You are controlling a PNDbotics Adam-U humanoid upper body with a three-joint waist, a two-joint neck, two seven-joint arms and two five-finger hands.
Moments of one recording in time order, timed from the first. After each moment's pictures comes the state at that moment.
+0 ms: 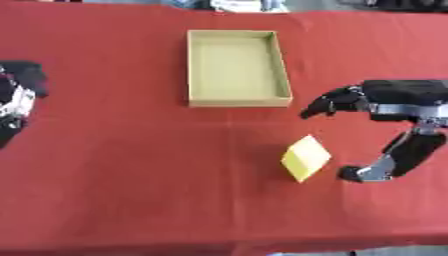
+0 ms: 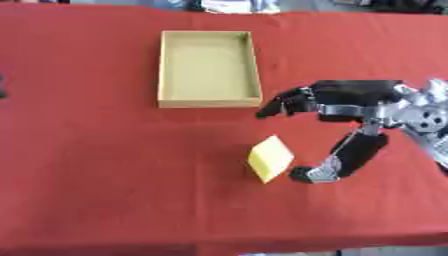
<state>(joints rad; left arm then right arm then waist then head) -0.25 0.31 0.07 -1.83 -0.16 -0.03 -0.12 -0.40 -0.94 0.34 -1.93 0.20 -0.23 0.64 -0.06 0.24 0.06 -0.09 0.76</state>
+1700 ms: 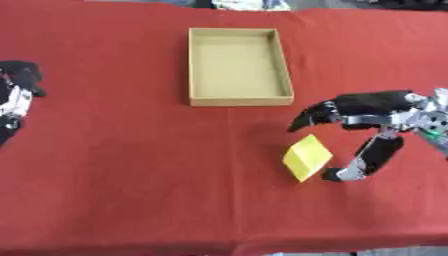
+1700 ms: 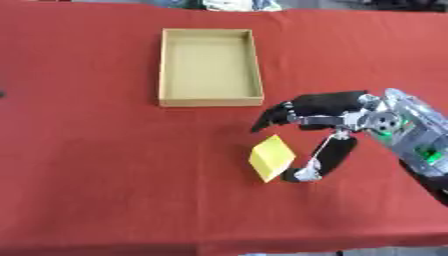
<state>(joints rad) -0.26 0.31 0.07 -1.83 -0.16 -0.03 -0.12 -0.47 -0.85 0.44 -1.73 0.34 -0.33 0.65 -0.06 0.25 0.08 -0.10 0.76</state>
